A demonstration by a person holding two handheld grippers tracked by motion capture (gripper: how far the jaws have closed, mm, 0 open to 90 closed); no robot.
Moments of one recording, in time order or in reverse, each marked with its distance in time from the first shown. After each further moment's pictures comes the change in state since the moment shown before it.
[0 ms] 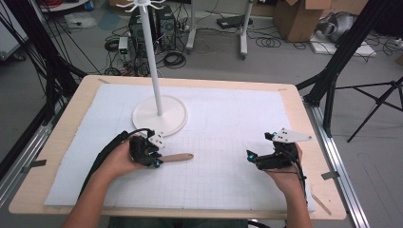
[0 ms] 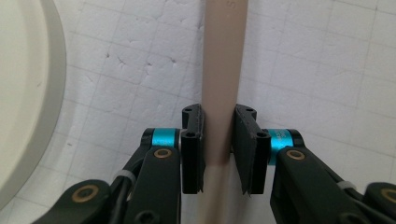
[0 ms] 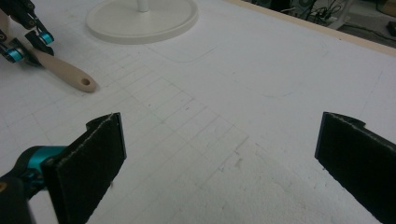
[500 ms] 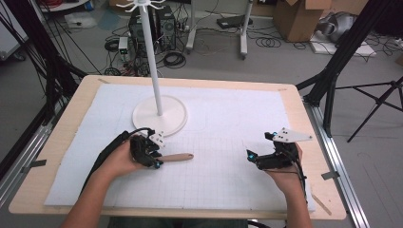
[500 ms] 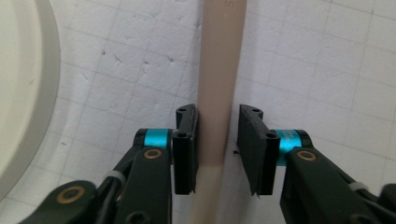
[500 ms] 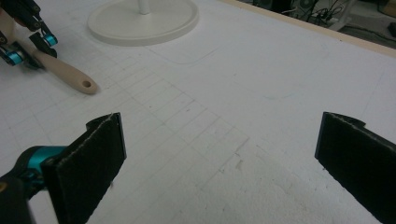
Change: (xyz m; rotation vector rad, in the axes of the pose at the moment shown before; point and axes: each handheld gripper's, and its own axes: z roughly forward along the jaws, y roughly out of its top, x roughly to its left) left arm 0.003 0.002 0.001 0.019 -0.022 -0.013; right arm -0.001 0.000 0.000 -0.006 0.004 0.001
